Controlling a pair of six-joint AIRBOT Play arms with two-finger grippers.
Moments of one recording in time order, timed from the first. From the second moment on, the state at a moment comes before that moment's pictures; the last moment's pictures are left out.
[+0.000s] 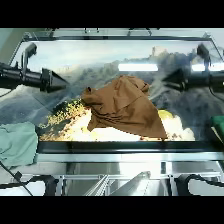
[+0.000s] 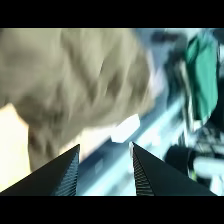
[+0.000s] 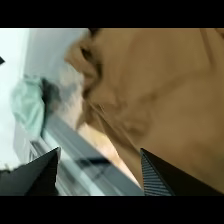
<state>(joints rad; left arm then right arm) 0.21 -1.48 1.30 0.60 -1.55 -1.10 -0.32 -1.44 1.17 -0.48 1.49 0.99</state>
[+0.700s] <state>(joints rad) -0.10 -1.38 0.71 0.75 -1.06 -1.07 -0.40 -1.44 0.72 -0.78 1.24 1.02</state>
